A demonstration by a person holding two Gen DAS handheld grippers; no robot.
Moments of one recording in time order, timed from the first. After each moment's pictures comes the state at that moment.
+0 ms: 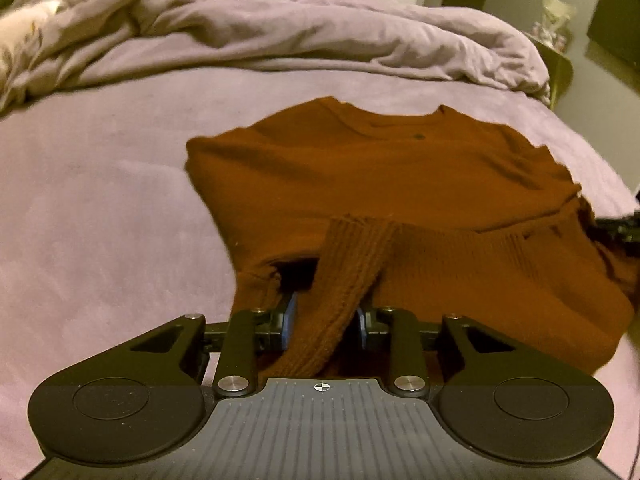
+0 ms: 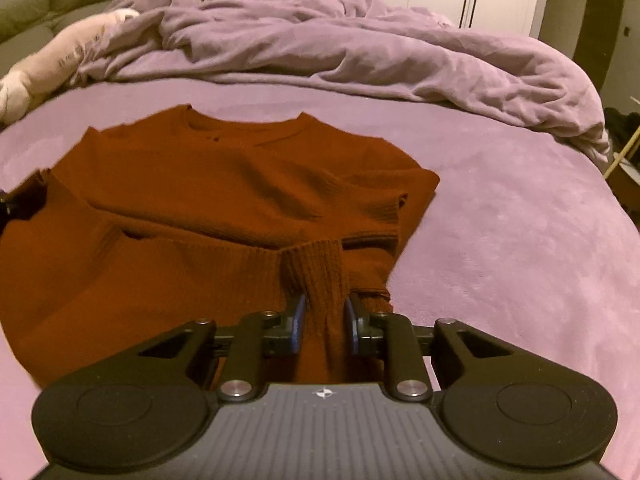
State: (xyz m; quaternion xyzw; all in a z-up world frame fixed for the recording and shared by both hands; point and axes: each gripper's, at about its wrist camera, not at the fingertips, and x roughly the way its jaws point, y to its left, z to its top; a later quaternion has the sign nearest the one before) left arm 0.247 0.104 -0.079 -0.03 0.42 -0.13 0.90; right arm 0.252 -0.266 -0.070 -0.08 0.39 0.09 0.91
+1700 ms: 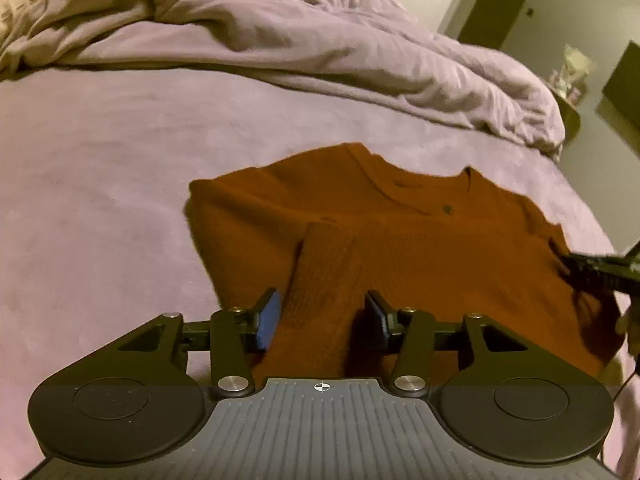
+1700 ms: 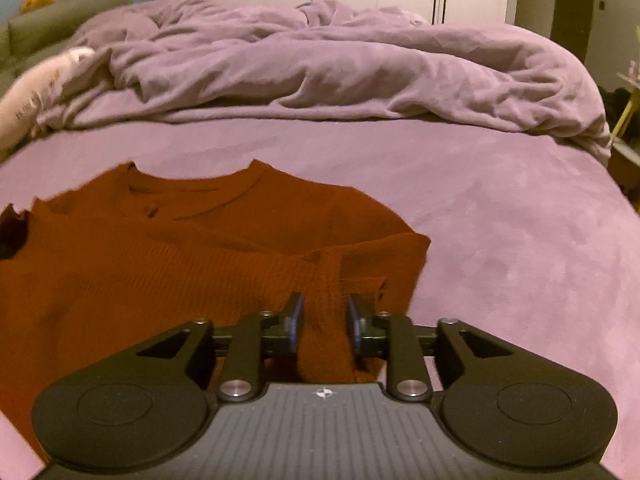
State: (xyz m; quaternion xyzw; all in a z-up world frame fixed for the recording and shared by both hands) left arm 0.317 0.128 -0.069 -0.10 0.42 -0.13 0.89; right arm 0.345 -0.274 -0.072 -0.03 0.38 0.06 0.92
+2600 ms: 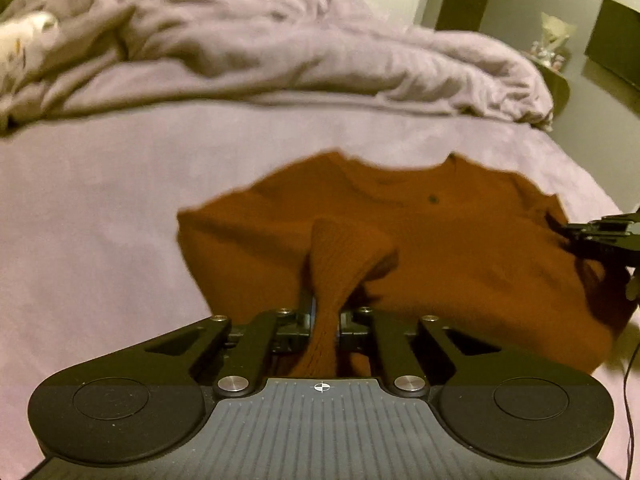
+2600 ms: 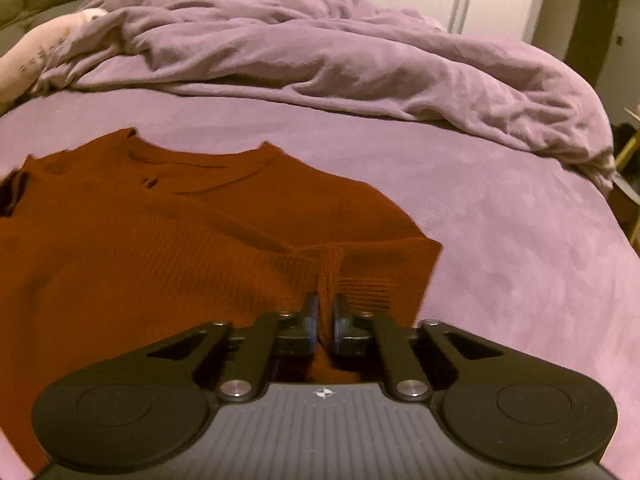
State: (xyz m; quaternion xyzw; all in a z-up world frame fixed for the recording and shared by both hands) left arm 0.301 0.108 -0.050 -0.03 0.38 -0.14 0.91; right arm 0.345 -0.252 -0.077 -0.10 0.38 0.06 0.92
